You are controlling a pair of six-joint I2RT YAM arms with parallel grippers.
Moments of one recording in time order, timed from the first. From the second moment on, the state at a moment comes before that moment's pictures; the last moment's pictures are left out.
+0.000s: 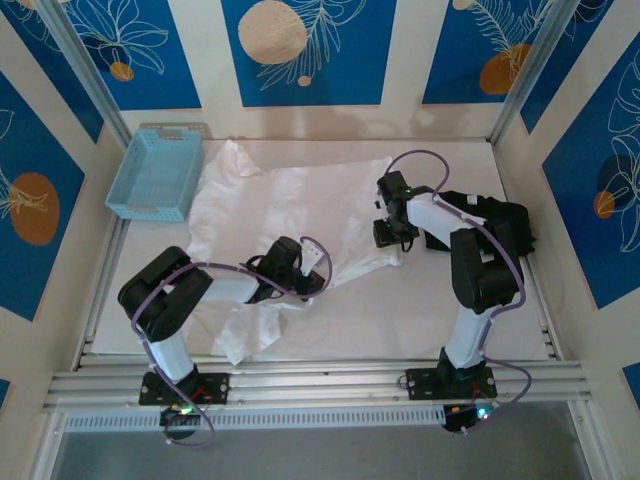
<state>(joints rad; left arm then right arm) -0.75 1.76 0.72 0.27 0.33 -0.15 0.32 1.83 1.26 -0.77 0.08 0.07</state>
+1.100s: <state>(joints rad) -0.75 1.77 0.73 0.27 0.34 -0.15 0.33 1.86 1.29 -0.79 0.14 -0.02</state>
